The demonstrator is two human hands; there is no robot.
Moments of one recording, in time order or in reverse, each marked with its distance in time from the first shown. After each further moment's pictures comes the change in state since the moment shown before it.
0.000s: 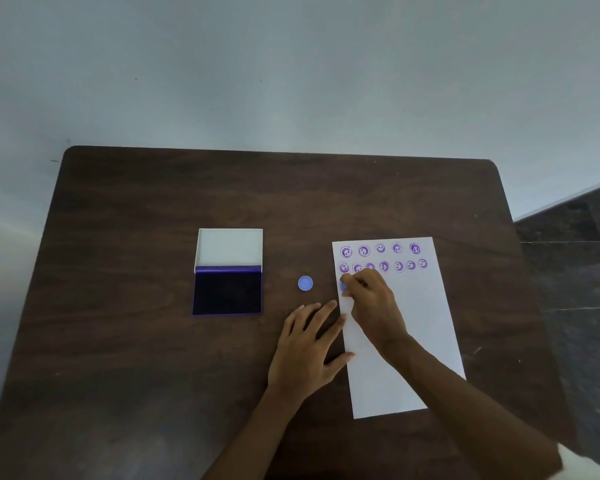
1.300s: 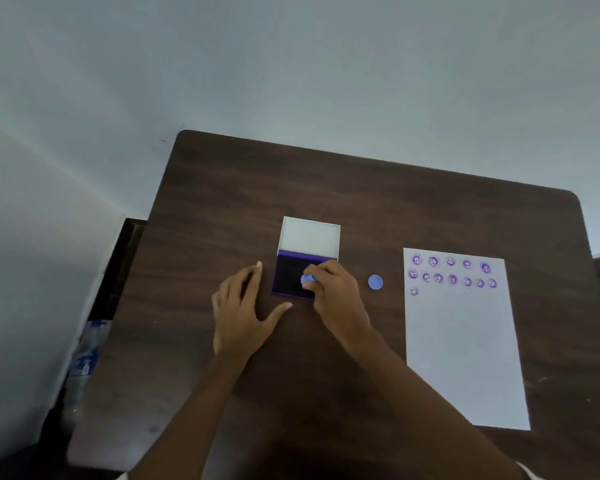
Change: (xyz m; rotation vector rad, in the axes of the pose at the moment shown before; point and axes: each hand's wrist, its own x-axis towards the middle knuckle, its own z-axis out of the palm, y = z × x) left_hand -0.072 -0.159 -0.098 -0.010 0.222 -0.550; right_hand 0.043 -0.168 0.034 0.256 -0.121 -0.137
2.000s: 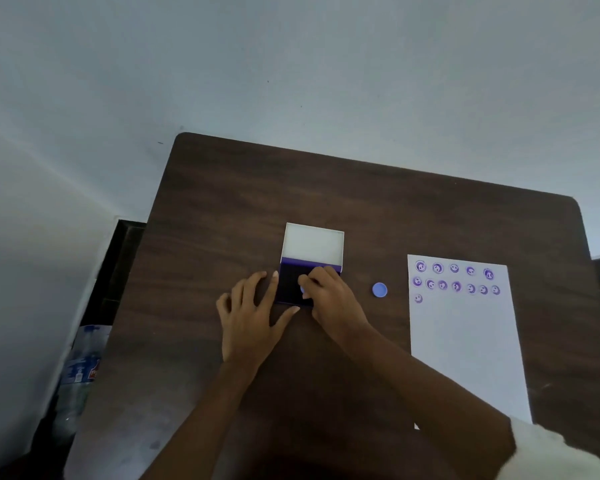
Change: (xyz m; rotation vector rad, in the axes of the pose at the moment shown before) left_hand 0.009 0.005 0.007 0.217 -0.041 0.098; right_hand 0.014 0.003 0.011 -0.176 -0.120 -0.178
